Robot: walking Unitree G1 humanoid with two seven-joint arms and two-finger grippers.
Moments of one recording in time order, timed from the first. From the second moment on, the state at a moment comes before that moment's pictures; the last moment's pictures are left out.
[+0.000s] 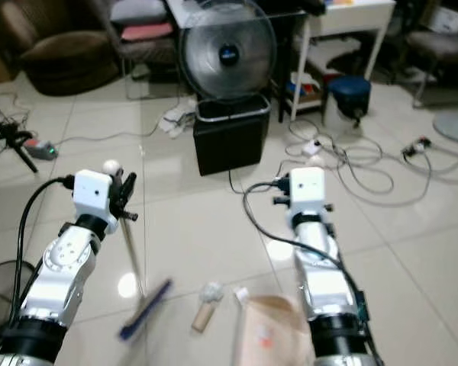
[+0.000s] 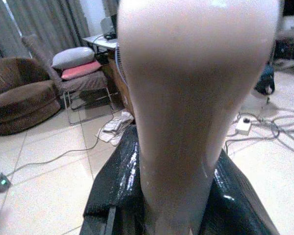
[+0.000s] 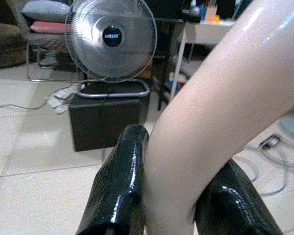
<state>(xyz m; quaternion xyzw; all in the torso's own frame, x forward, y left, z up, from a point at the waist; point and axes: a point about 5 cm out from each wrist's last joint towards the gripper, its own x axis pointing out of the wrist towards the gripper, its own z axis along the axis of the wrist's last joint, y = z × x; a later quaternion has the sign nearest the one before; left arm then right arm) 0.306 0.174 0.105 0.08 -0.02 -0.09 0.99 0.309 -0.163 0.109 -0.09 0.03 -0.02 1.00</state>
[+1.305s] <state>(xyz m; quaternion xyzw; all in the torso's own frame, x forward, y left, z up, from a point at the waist) 0.301 0.189 0.104 0.07 -0.05 -0.05 1.00 0.309 -0.171 0.104 -0.07 -0.02 -0.05 1.00</state>
